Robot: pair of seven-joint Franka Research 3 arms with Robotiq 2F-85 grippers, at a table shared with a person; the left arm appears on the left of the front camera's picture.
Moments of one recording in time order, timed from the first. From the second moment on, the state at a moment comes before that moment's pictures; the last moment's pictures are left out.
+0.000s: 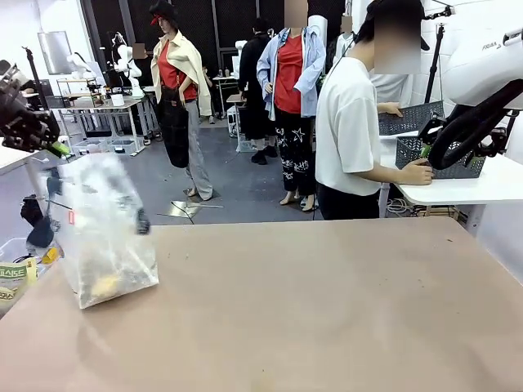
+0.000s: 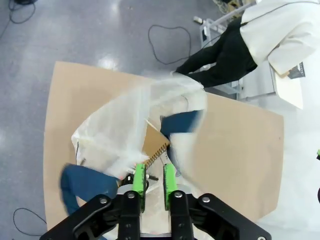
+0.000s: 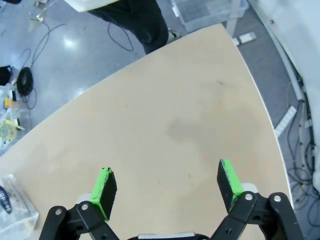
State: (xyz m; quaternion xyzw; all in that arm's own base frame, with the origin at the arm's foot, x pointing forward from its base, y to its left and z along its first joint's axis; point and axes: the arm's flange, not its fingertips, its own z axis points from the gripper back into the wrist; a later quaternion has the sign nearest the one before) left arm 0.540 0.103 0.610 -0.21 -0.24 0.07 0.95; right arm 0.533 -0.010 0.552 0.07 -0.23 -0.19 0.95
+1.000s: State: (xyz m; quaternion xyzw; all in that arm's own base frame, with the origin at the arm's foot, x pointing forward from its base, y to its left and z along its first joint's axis) left arm 0.512 -0.203 0.620 0.00 -0.28 -0.20 0.94; right arm 0.533 -0.009 0.553 0.07 -0.23 -0.19 0.95
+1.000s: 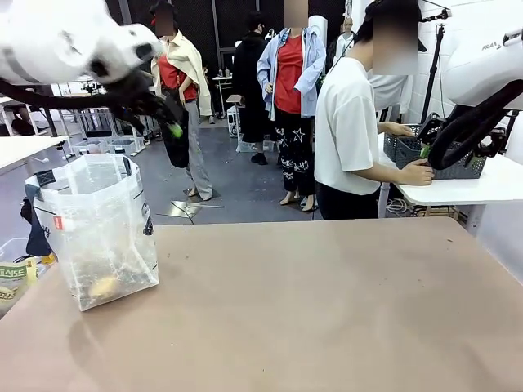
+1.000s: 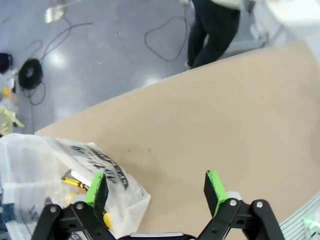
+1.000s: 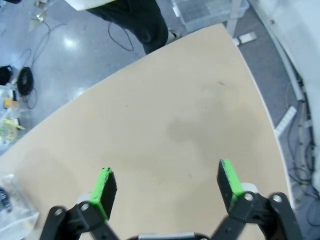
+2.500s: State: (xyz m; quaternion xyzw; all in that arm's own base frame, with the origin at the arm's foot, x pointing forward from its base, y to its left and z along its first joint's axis) left arm 0.565 -0.261 0.543 0.07 -0.19 -0.30 0.93; right arm 0.533 -0.009 0.552 0.07 -0.23 -0.19 0.95
